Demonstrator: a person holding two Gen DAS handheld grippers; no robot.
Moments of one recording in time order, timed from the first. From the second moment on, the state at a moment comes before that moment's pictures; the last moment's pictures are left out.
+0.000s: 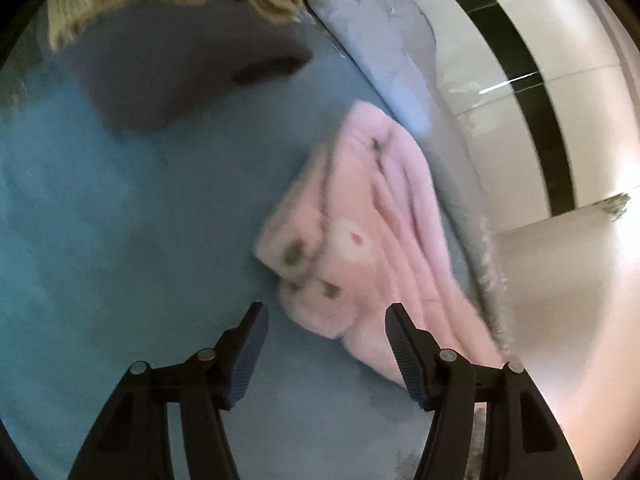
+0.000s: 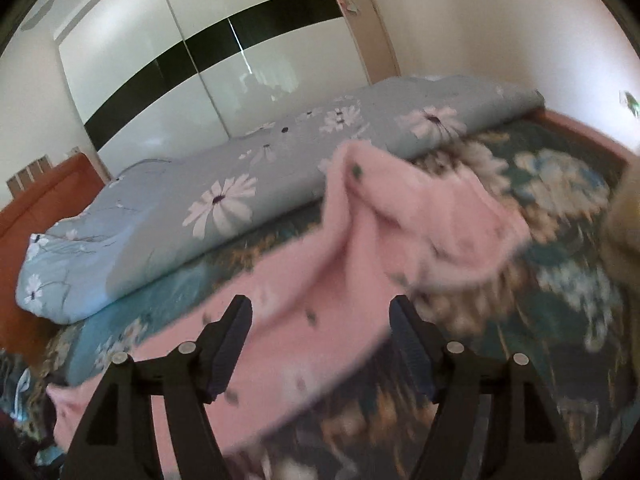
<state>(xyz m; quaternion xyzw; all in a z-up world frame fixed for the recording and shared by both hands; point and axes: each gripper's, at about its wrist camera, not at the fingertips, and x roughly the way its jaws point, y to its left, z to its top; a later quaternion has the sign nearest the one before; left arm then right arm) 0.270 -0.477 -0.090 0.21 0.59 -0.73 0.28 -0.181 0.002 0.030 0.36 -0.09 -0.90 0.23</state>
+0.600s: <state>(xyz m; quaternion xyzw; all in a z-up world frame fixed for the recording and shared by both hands) 0.259 -0.478 -0.082 0.11 0.61 -0.71 0.34 -0.094 0.059 -0.011 0.42 -0.16 -0.86 0.23</state>
